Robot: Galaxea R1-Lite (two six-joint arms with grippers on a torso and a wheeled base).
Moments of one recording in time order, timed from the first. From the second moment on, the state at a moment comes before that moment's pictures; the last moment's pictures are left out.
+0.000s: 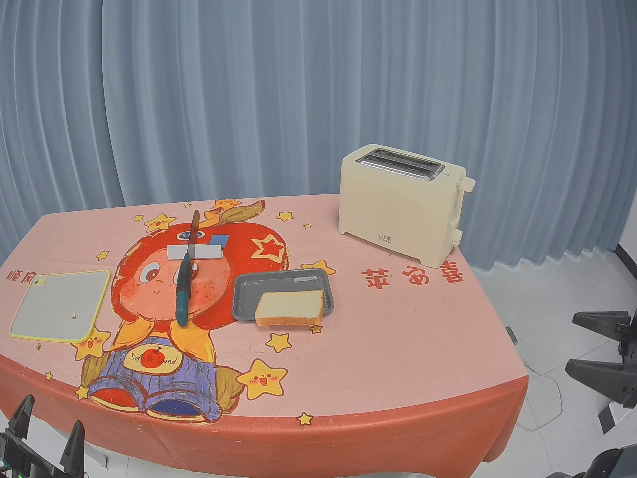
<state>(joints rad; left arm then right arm) 0.00 0.04 -0.02 0.00 0.00 0.00 0.53 0.83 -0.50 -0.05 0.26 0.22</state>
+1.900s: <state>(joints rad) 0.00 0.04 -0.02 0.00 0.00 0.00 0.68 1.00 -0.52 -0.07 0.23 0.64</state>
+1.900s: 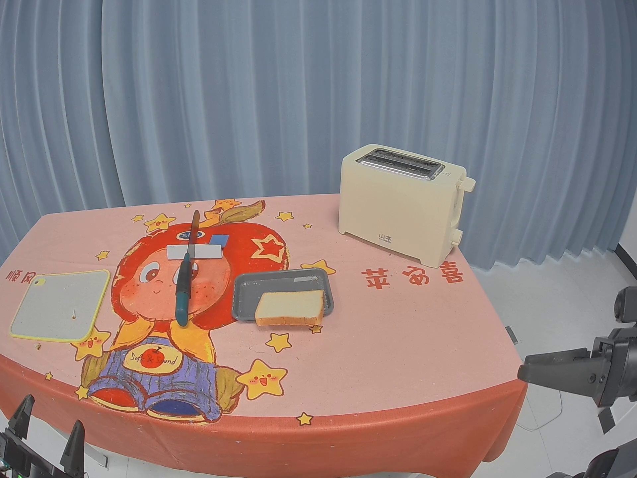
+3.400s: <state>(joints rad) 0.00 0.04 -0.02 0.00 0.00 0.00 0.75 1.31 -0.51 -0.58 0.26 1.16</state>
